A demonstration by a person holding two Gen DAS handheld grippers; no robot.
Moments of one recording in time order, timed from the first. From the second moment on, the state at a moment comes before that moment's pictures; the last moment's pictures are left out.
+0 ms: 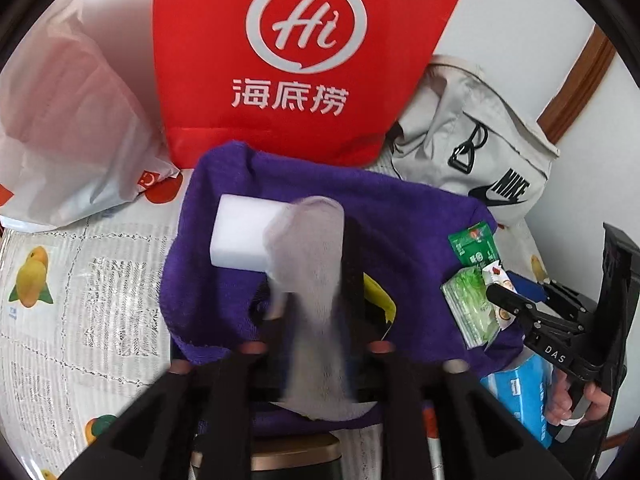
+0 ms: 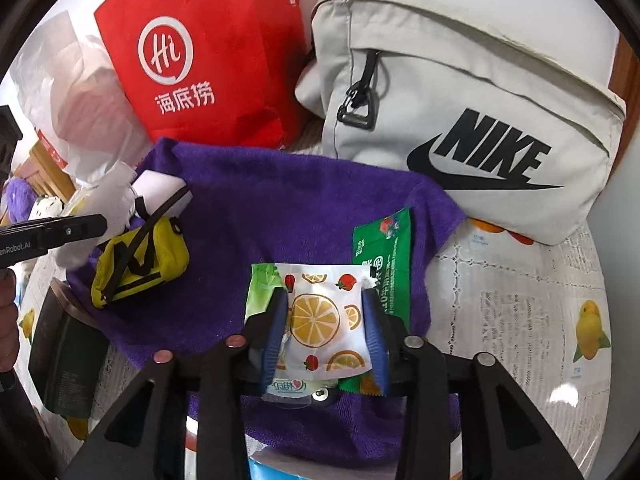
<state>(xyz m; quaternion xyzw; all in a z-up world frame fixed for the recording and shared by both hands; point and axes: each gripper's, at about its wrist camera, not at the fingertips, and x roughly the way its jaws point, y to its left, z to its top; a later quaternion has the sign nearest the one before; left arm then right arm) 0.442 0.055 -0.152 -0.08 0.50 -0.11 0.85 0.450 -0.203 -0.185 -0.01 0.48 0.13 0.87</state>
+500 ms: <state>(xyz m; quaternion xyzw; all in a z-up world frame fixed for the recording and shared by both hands) 0.417 0.056 -0.117 -0.05 0.49 -0.09 0.87 0.429 -0.203 -0.154 -0.01 0.46 0.13 0.88</state>
